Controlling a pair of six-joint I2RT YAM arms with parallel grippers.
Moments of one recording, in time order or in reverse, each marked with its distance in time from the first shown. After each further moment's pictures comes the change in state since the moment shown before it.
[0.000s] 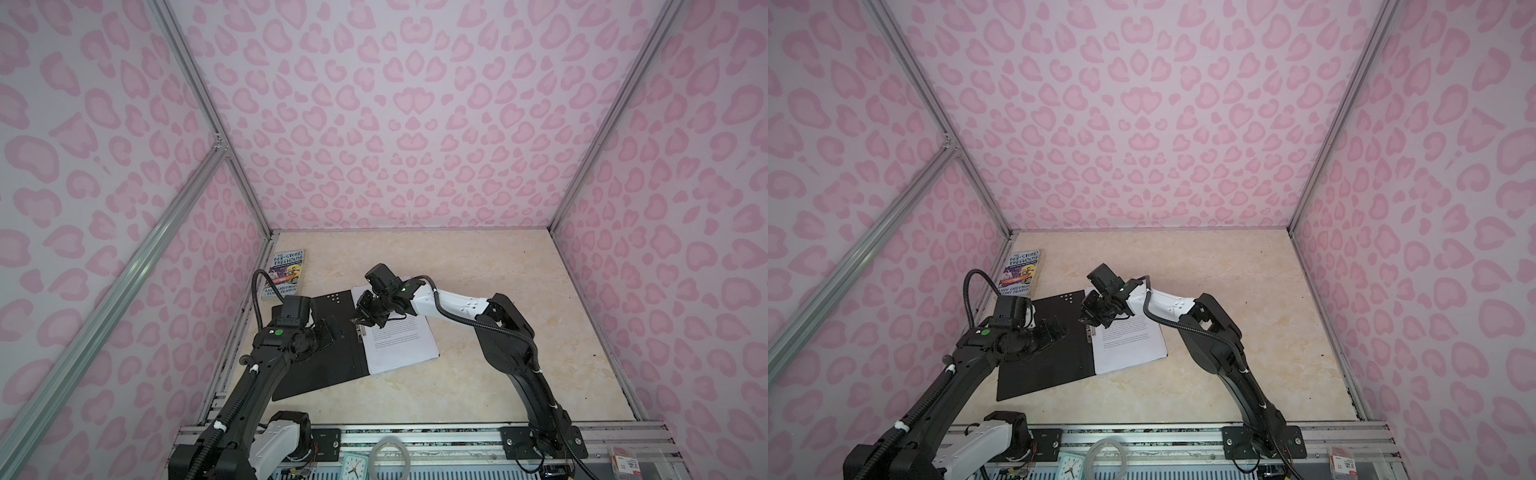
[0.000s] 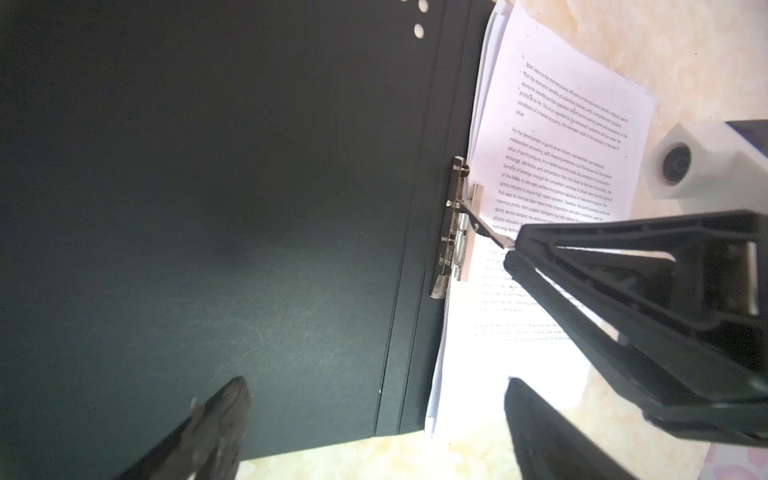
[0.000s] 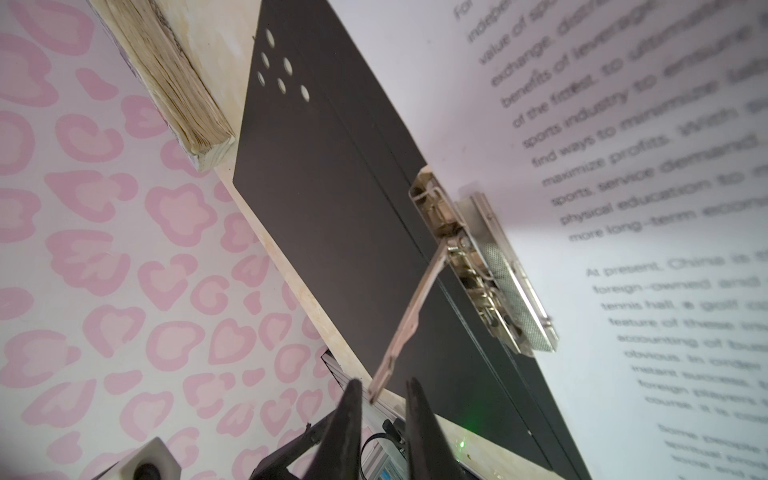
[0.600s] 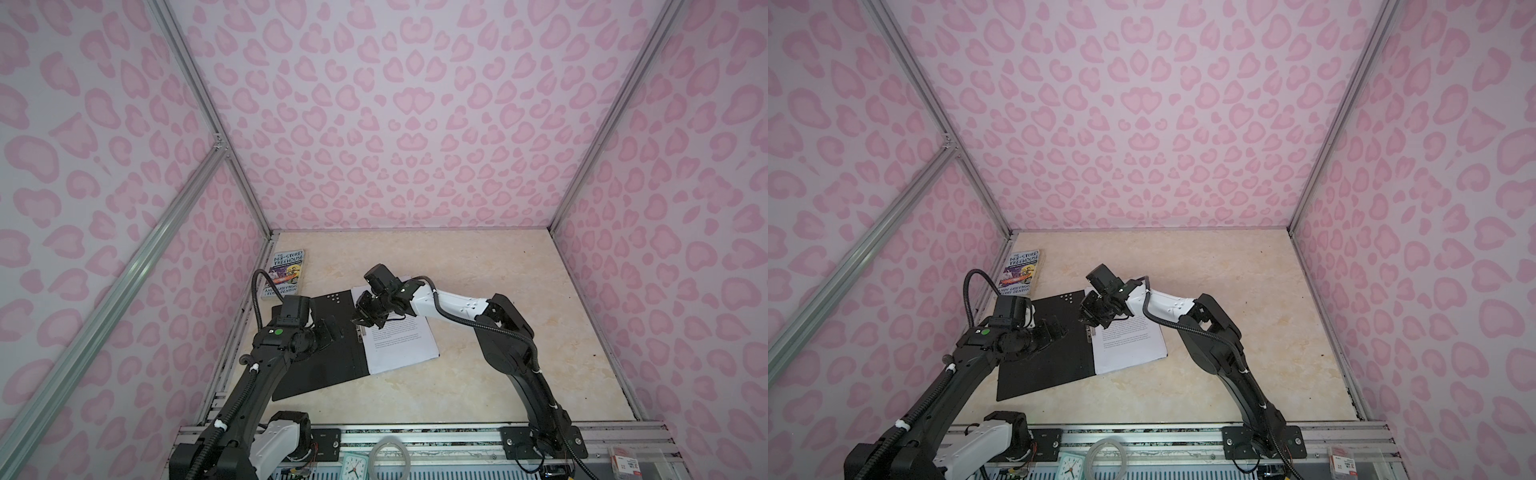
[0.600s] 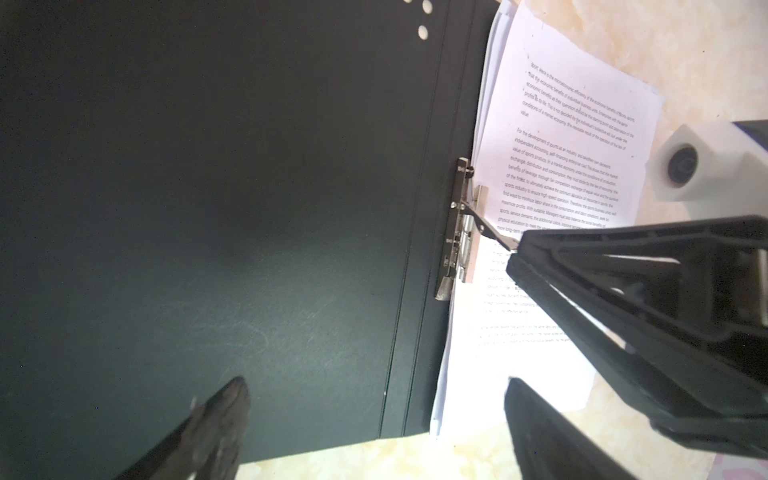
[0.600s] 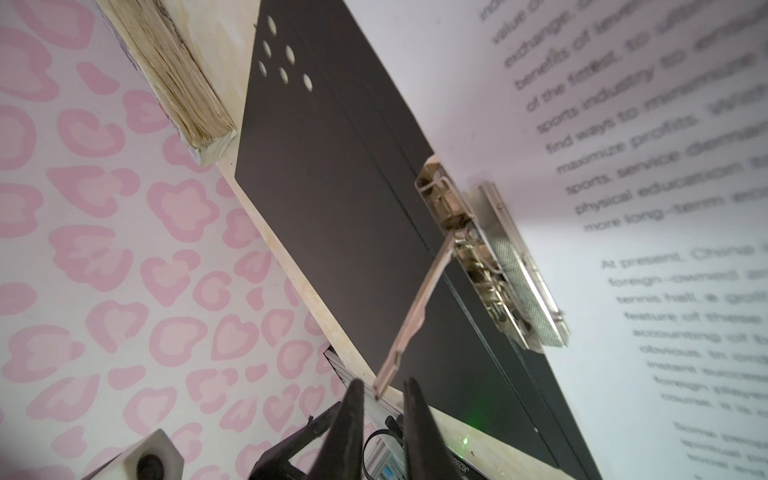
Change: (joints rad) left arm 0.007 0.001 0.000 0.000 -0.003 0.015; right arm 0.011 0.002 0.000 0.010 -0.008 0.007
